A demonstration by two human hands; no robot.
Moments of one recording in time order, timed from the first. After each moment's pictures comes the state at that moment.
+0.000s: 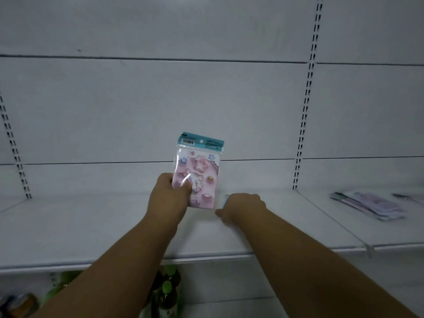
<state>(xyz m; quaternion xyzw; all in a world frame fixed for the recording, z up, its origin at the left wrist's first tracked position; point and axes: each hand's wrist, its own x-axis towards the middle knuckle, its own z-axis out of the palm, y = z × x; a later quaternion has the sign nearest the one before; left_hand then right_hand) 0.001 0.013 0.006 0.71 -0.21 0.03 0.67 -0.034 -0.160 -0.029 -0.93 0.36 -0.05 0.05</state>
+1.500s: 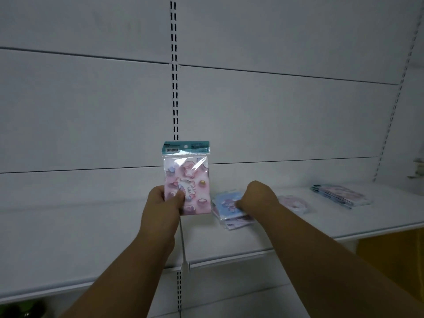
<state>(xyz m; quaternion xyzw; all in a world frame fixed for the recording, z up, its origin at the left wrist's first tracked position) -0.196 -0.291 -0.012 0.62 -0.22 -0.07 0.76 -0.284 -0.495 -0.003 -0.87 0.42 -0.22 0.10</state>
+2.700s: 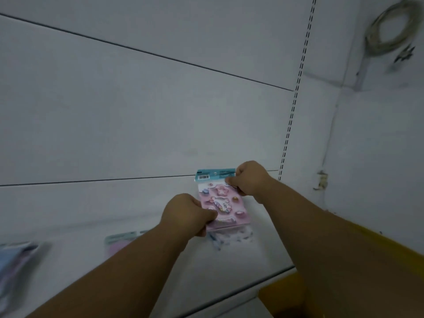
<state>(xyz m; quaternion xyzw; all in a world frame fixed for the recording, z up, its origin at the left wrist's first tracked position) -0.382 -0.713 0.007 0.74 -0.37 -0.19 0.53 -0.480 -0.856 0.071 -0.82 0.42 -0.29 0.25</state>
